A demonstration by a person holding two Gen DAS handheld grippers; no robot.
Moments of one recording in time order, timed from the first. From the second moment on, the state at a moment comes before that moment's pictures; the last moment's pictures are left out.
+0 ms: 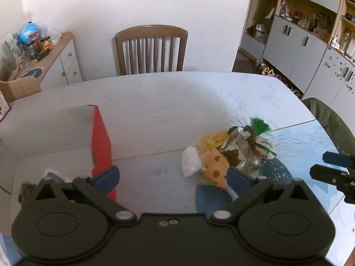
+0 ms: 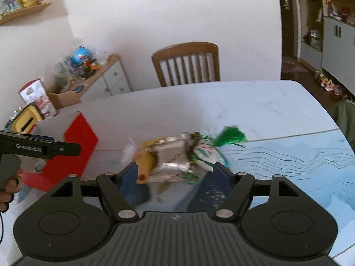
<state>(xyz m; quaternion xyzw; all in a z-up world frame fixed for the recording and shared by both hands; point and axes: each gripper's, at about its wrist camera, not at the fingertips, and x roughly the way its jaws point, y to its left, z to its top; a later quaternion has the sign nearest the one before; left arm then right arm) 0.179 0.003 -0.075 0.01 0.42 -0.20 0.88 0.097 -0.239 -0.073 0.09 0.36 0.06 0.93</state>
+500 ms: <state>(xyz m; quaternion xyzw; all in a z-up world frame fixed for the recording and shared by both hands) 0.214 -0.040 -0.119 0.04 0.43 -0.18 0.88 0.146 -0.270 -0.115 0.08 0.40 0.05 0.91</state>
